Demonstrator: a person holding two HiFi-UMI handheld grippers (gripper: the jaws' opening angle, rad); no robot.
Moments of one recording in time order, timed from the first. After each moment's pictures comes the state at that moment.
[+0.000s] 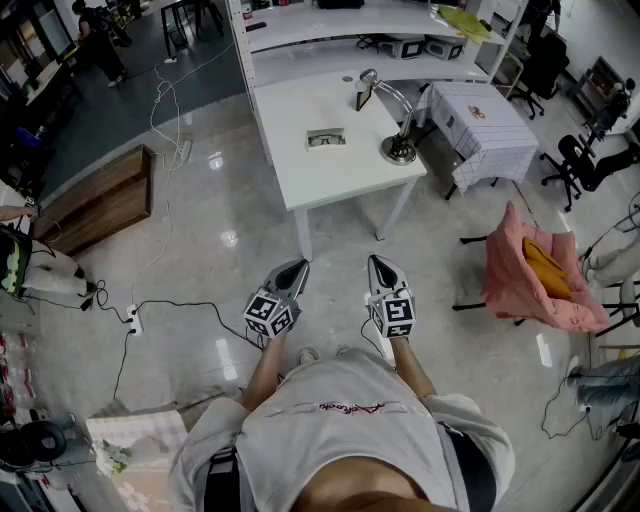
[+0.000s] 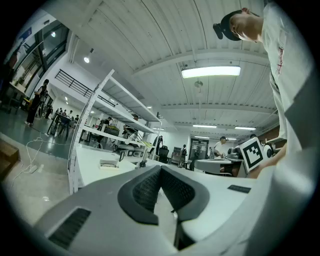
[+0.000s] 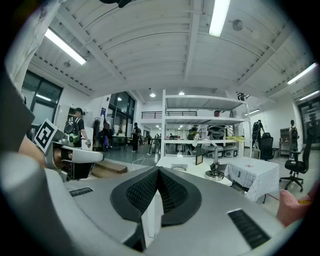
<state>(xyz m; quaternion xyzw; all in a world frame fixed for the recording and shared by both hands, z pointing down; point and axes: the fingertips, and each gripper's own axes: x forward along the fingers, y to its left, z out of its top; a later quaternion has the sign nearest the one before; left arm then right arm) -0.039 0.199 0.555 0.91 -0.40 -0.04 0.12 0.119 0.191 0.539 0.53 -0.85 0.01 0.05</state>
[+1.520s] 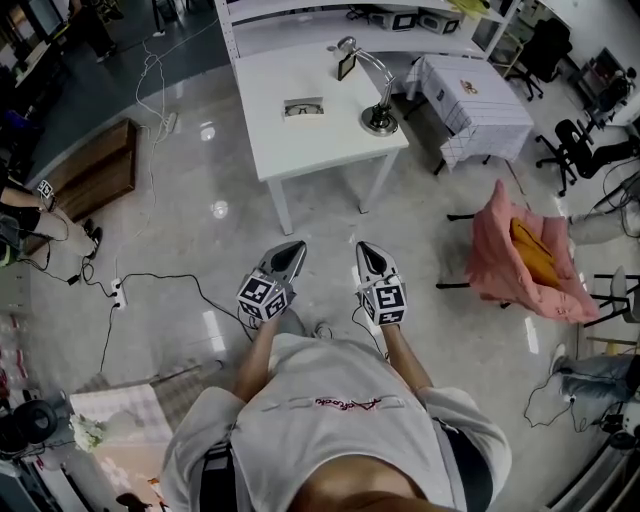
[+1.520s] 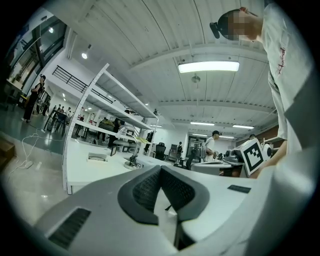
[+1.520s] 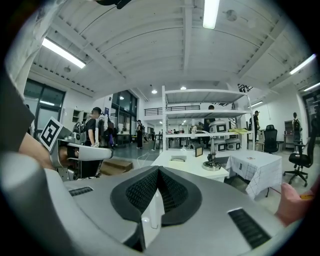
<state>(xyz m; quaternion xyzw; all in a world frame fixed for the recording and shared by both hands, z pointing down) 0.042 0.216 0.567 0.91 -0.39 -0.02 0.12 0.176 0.211 0.567 0.50 -0.86 0.04 0.06</state>
